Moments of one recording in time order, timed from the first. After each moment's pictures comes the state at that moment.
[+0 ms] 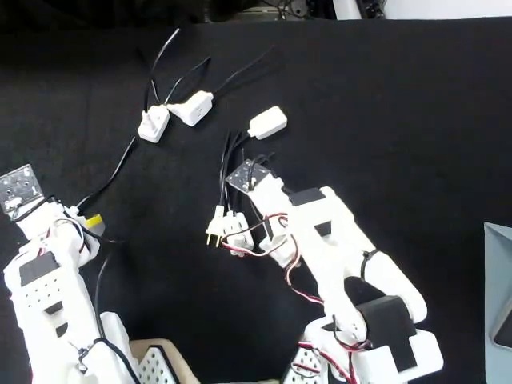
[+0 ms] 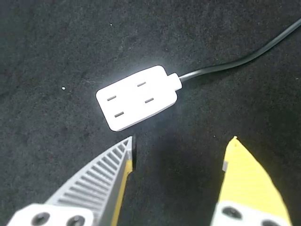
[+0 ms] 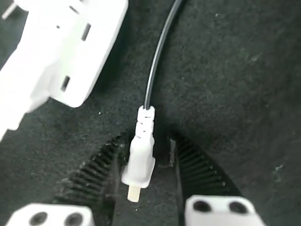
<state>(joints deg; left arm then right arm) -36.3 -53.2 74.2 42.4 -2.1 -17.6 -11.1 52.7 54.7 28.9</state>
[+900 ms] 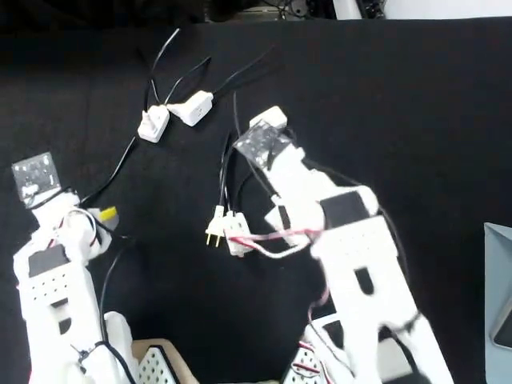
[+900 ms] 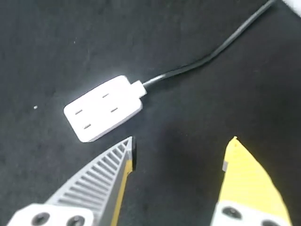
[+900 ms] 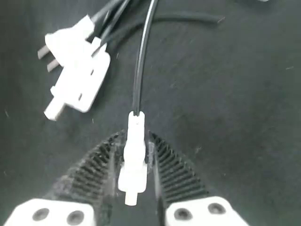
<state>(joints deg) -29.4 -53.2 71.4 44.4 -2.1 -18.5 -41.9 42.3 71.9 25.3</state>
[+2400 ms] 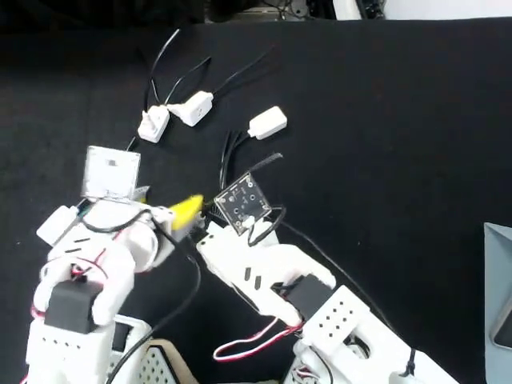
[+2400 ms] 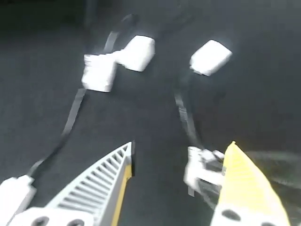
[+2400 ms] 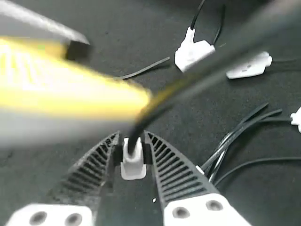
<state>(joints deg) 5.2 -77.9 55.5 65.5 0.7 -44.6 -62.9 79.0 20.1 -3.8</state>
